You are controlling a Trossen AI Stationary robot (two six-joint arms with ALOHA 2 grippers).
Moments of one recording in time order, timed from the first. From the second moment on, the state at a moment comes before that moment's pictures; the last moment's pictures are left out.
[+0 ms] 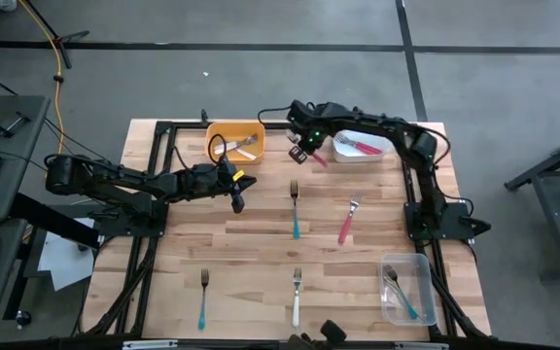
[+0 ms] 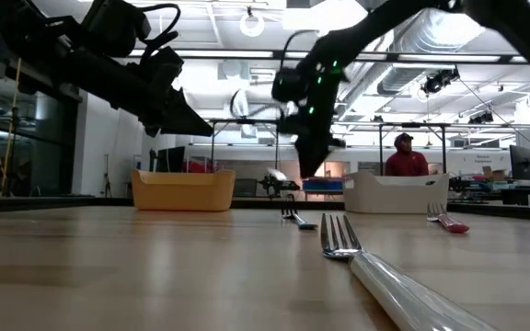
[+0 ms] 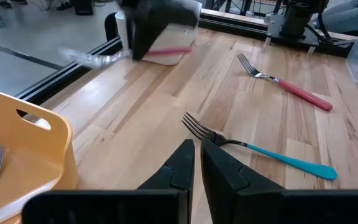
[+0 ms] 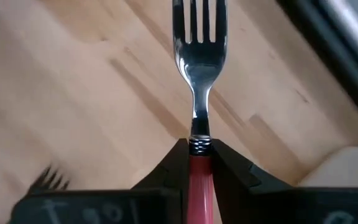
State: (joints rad) left arm 0.16 1.26 0.39 0.51 -0.19 -0.14; right arm -0.52 2.06 1.69 -0.91 0.02 0.16
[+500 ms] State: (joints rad) left arm 0.16 1.26 0.39 0.50 -0.19 -0.15; right arm -0.59 1.72 1.69 -1.21 0.23 -0.17
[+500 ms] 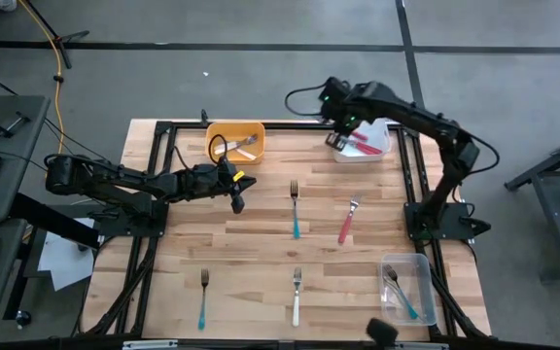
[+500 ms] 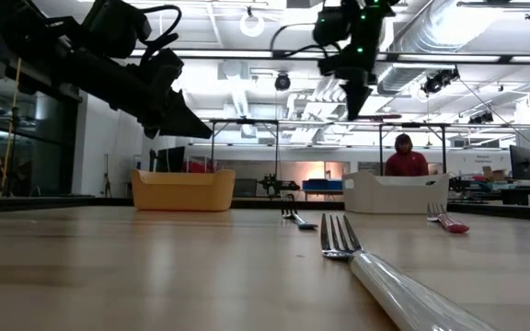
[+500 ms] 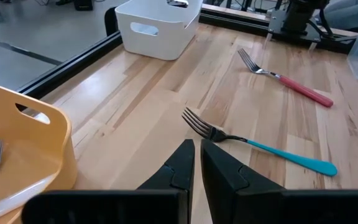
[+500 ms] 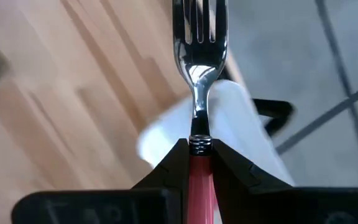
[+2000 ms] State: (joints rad) left arm 0.11 1.26 0.39 0.53 -0.25 -0.15; right arm -0.82 1.59 1.31 -0.95 0.20 -0.33
